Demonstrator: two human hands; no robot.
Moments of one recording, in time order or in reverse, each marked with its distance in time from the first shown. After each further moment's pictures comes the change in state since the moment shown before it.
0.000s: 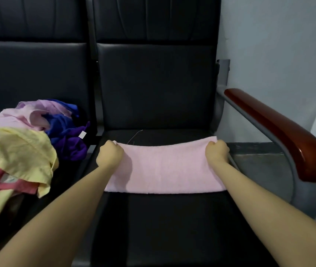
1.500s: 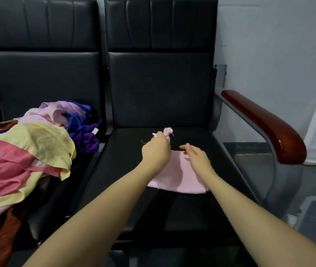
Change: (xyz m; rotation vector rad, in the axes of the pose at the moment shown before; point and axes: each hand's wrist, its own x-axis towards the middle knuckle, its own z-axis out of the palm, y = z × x) left_hand -0.128 0.065 -0.004 0.275 0.023 0.579; right_hand -0.094 0.019 -0.010 0.127 -0.431 -0.312
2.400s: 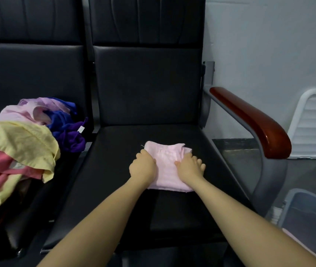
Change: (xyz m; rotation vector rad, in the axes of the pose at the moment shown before) left_hand -0.016 -0.021 0.053 0.044 -0.222 -0.186; right_hand -0.005 0.008 0.012 -0.763 0.105 0.204
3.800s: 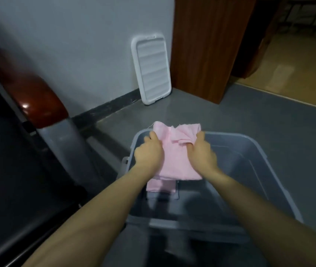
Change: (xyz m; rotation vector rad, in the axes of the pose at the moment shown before) left_hand -0.199 0.380 0.176 0.035 -0.114 0.885; right_hand -0.099 0.450 -0.084 0.326 0.401 0.589
